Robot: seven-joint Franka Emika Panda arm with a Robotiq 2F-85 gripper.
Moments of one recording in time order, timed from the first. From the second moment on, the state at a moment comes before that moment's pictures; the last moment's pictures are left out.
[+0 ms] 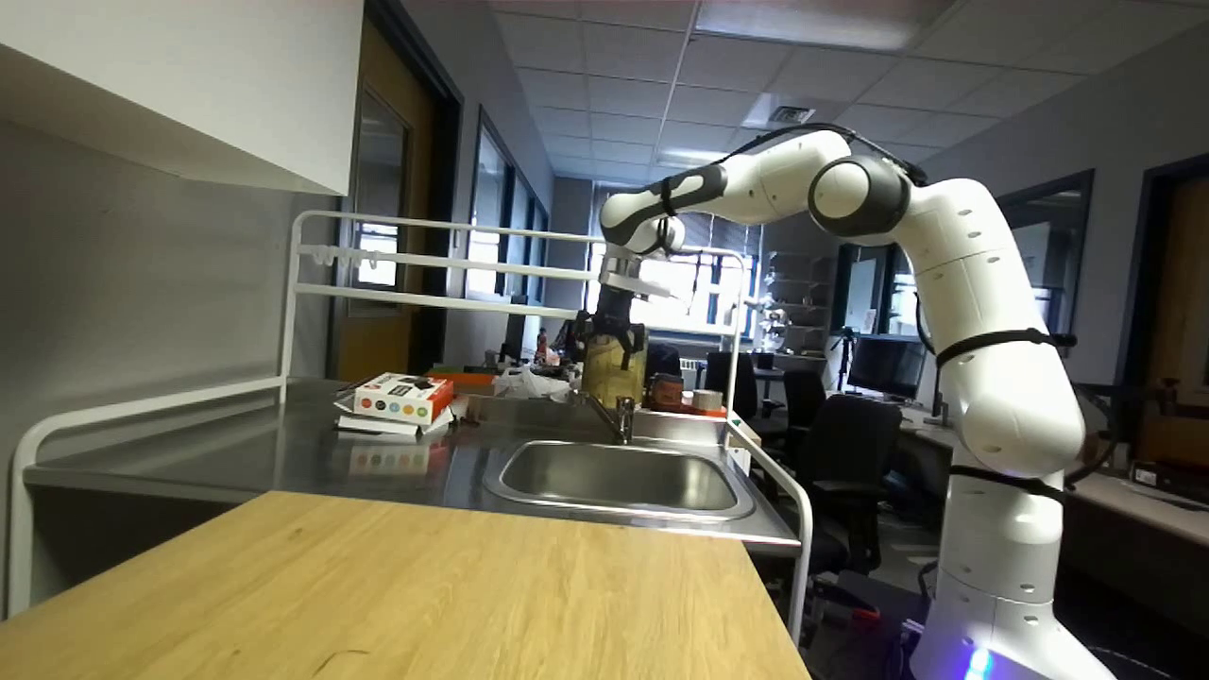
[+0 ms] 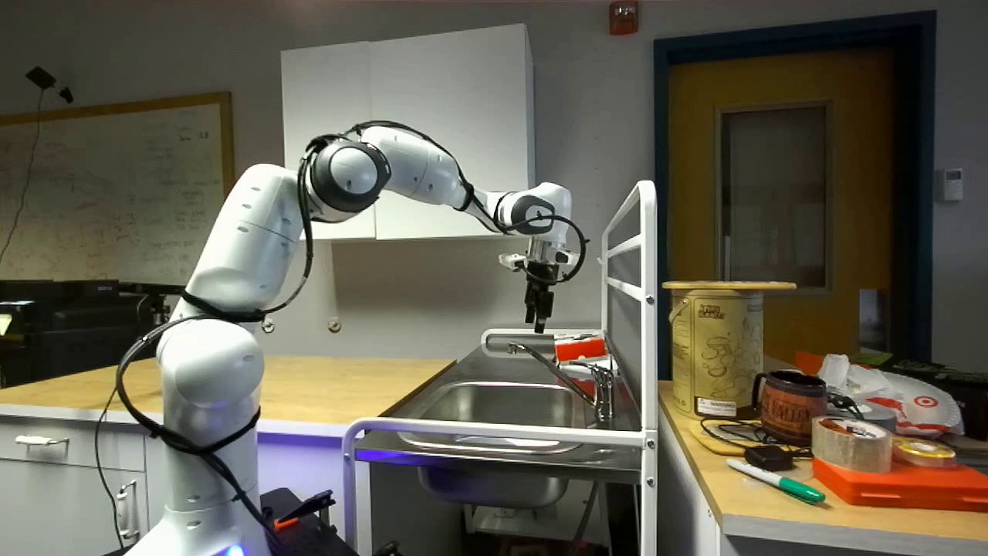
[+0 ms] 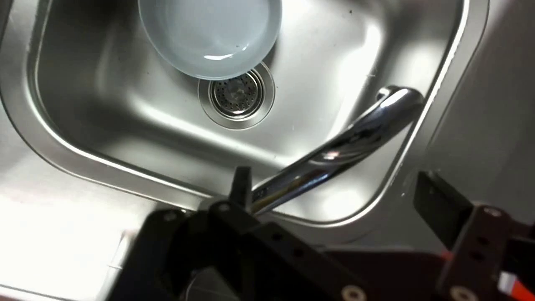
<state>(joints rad) -0.06 0.37 -0.17 -1.47 0.23 1.76 0.37</state>
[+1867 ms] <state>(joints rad) -0.11 0.64 -0.12 -1.22 0.36 1.51 0.81</state>
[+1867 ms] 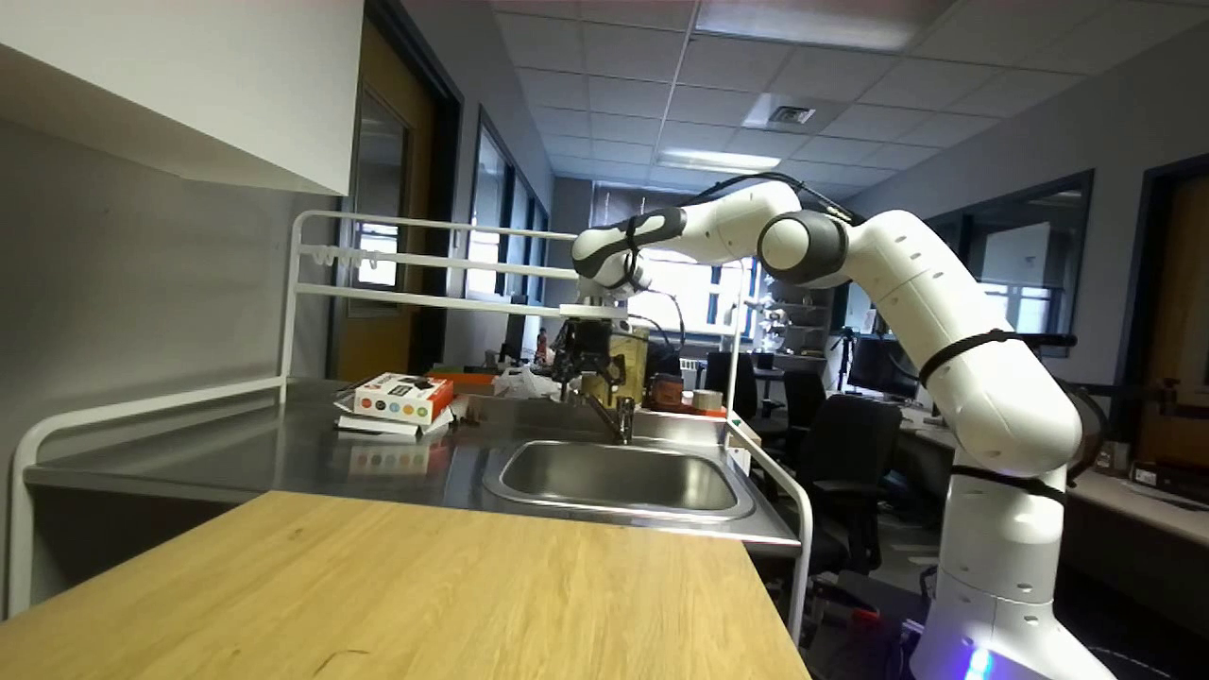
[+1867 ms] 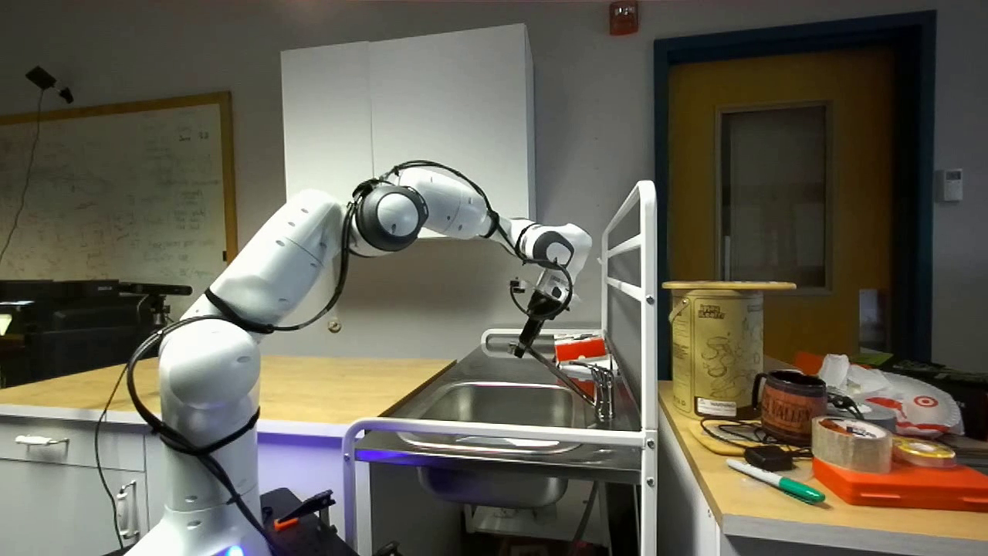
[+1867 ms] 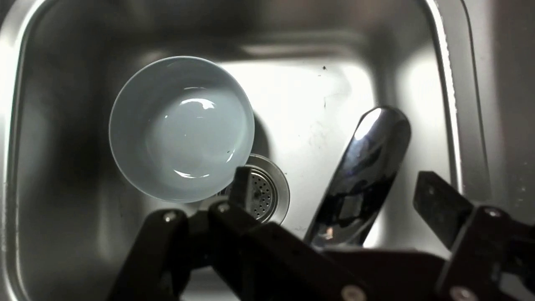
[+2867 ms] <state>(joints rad) -0.12 0.69 -0.12 -1.21 0.36 1.51 0.83</state>
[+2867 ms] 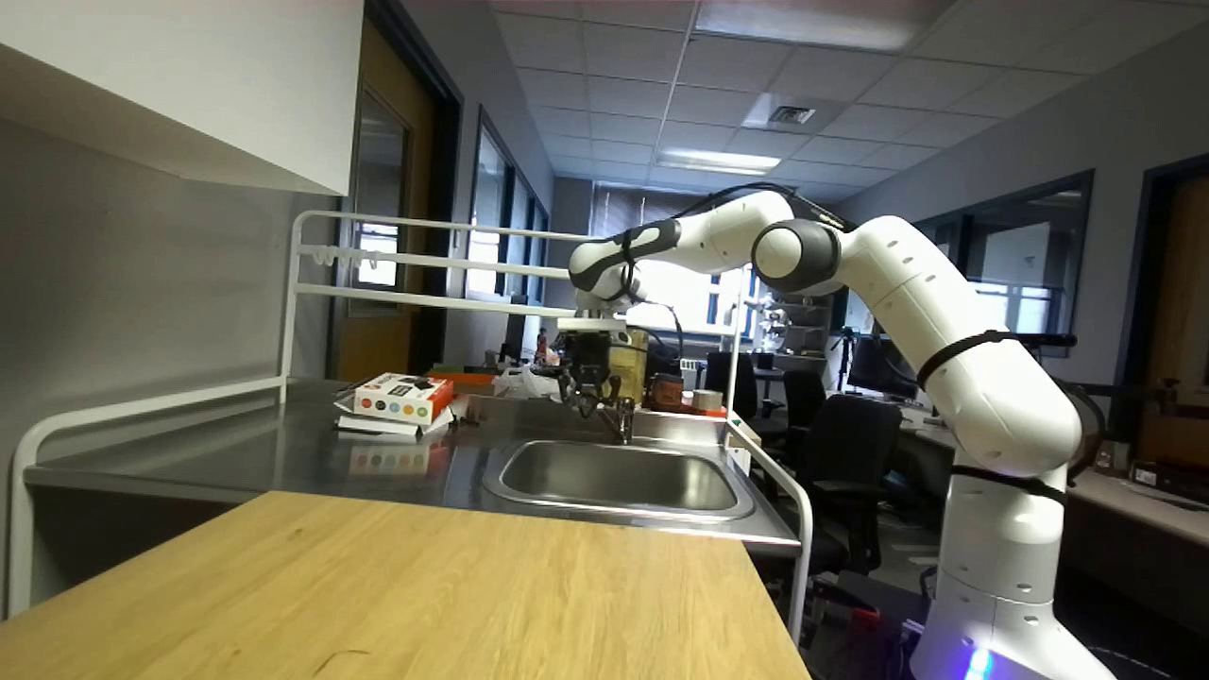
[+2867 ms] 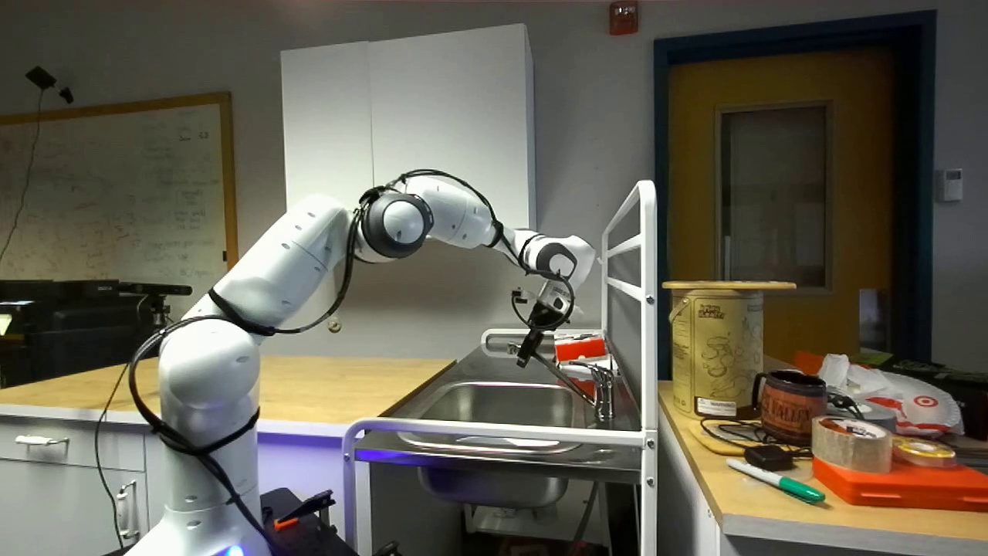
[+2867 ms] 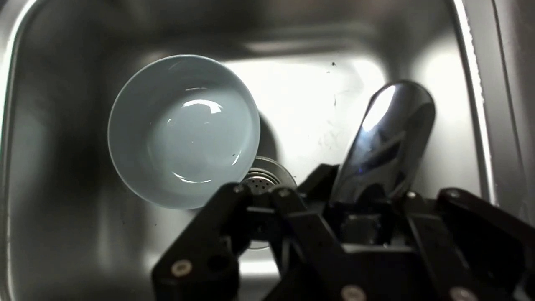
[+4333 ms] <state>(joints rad) -0.26 0.71 -0.13 -1.23 0.38 1.49 0.73</state>
